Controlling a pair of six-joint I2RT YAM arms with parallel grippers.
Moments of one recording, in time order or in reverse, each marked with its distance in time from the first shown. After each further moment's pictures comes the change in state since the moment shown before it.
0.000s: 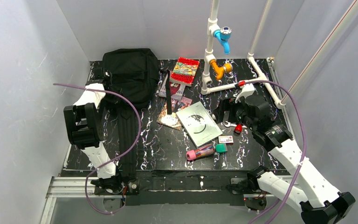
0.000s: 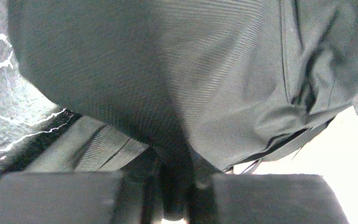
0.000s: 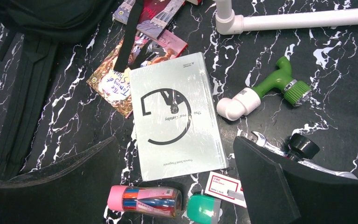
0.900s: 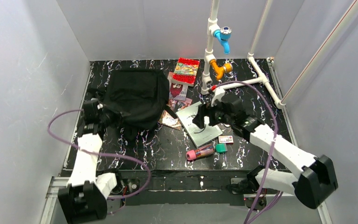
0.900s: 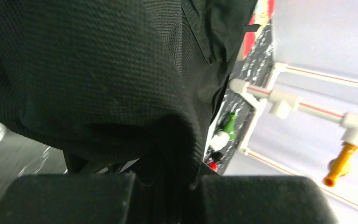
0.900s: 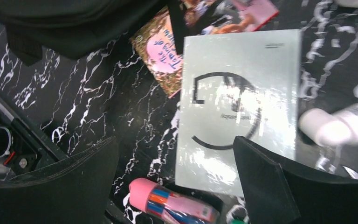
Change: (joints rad) left arm 0.026 -0.760 -0.582 0.218 0.370 0.045; right arm 0.070 0.242 -0.090 0.243 -0.235 0.008
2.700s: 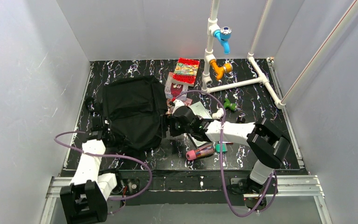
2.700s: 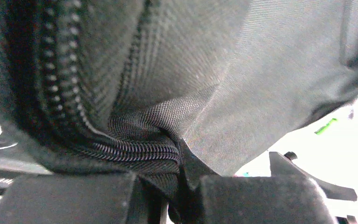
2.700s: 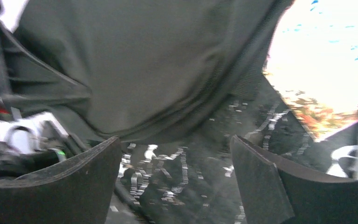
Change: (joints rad) left arm 0.006 -0.085 -0.202 -0.449 -0.171 0.108; right arm 0.397 0.615 0.174 0.341 0.153 0.347
